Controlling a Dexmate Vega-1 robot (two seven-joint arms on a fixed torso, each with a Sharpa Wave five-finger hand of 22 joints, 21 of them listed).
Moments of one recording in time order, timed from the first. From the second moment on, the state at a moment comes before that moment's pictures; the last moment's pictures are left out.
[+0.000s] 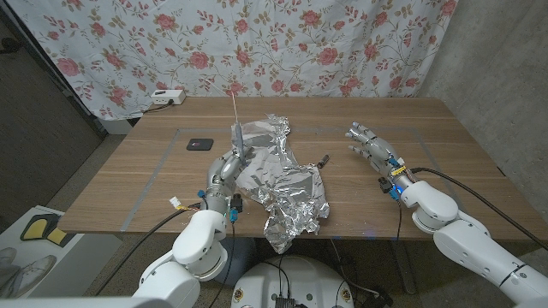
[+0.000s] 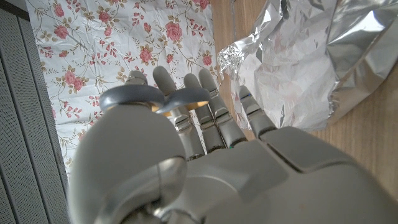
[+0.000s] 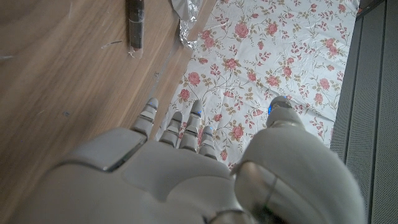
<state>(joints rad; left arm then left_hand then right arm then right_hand) 1.56 0.51 0.29 -2.35 -0.52 0.04 0.65 0.95 0.04 0.14 -0.09 0.20 0.96 -0.05 0.74 0.49 0.66 -0.10 1.00 0.82 0.61 -0.15 0.69 0.57 0.32 0.15 0.29 0.22 -1.30 -0.78 -0.24 -1.88 0.61 0.22 -0.08 0.63 -0.05 0.26 -0.07 0.19 0.01 -0.05 0.20 0.20 0.19 0.01 0.48 0.33 0.01 0.02 0.23 0.24 0.10 0.21 0.18 0.17</state>
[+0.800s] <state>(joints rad) 1.56 0.49 0.30 -2.32 -0.32 0.07 0.78 0.61 -0.08 -0.02 0.03 0.18 1.04 0.05 0.71 0.46 0.76 -0.03 1.00 0.78 0.74 -0.10 0.68 0.50 0.48 0.21 0.33 0.21 -1.28 -0.78 -0.25 -1.88 0.60 0.21 -0.08 0.63 -0.05 0.26 -0.07 0.18 0.01 -0.05 0.20 0.20 0.19 0.01 0.47 0.32 0.00 0.03 0.23 0.24 0.10 0.21 0.18 0.17</state>
